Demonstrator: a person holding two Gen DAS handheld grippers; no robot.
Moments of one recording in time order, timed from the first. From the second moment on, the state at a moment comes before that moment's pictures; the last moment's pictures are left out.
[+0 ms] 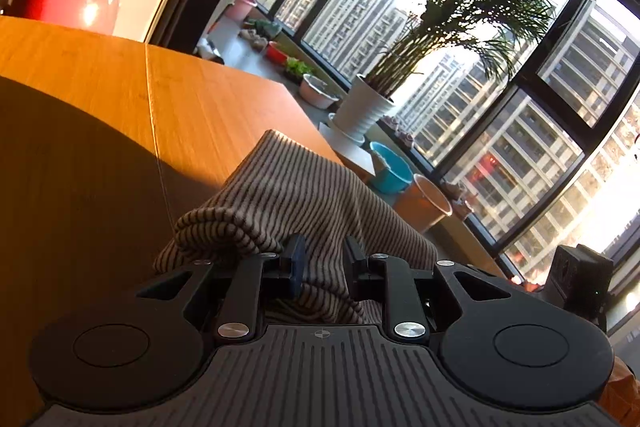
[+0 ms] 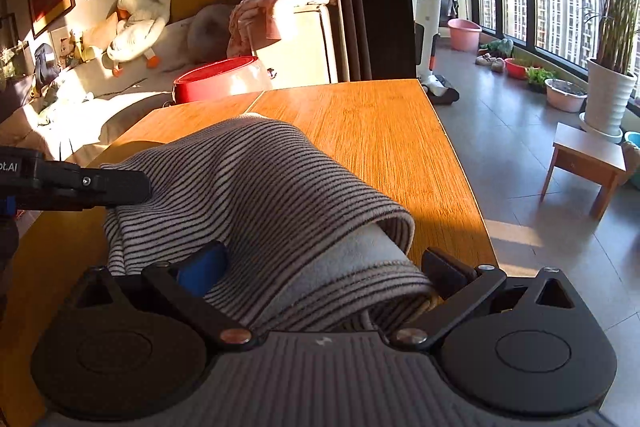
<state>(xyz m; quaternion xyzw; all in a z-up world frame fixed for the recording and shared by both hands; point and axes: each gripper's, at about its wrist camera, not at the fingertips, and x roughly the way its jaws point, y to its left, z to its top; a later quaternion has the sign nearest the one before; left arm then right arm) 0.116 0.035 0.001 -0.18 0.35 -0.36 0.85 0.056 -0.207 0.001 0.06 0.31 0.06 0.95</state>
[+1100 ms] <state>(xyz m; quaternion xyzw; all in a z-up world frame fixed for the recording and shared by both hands) 0.094 0.039 0.015 -0.12 0.32 -0.32 0.88 0.017 -0.179 0.052 0.02 0.22 0.15 0.96</state>
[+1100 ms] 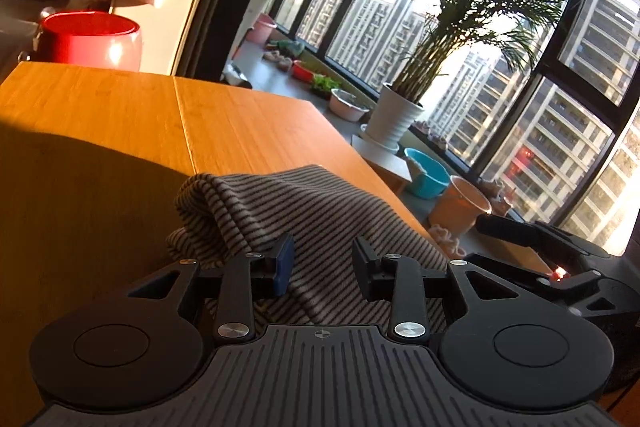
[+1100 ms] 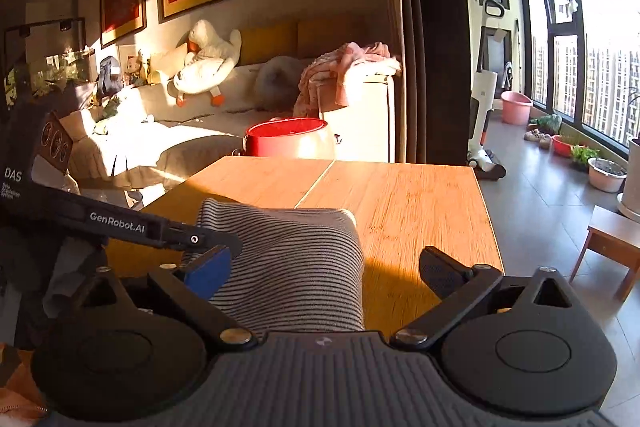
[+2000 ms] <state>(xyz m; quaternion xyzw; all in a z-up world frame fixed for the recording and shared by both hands) 0.084 0.054 -0.005 -0.13 0.37 -0.29 0.87 0.035 -0.186 0.020 0.05 0.28 0.11 0.95</state>
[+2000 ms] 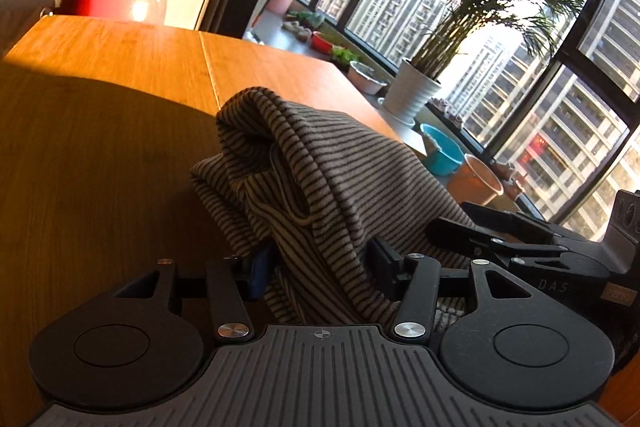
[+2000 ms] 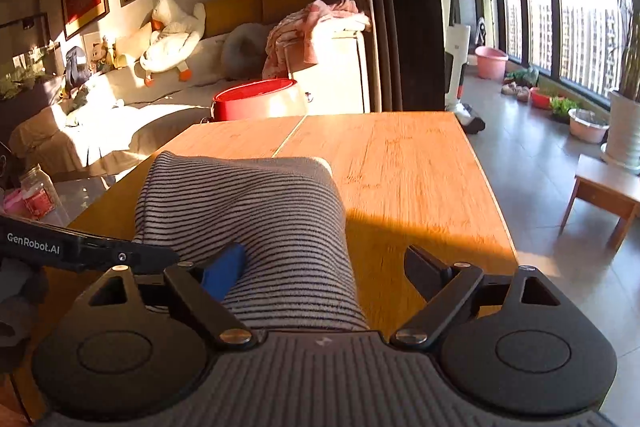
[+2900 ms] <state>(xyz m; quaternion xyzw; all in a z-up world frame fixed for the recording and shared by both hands) 0.117 0.064 -0.011 -0.15 0.36 -0.26 0.88 0.032 -0.190 0.043 0.00 0.22 0.15 0.96</state>
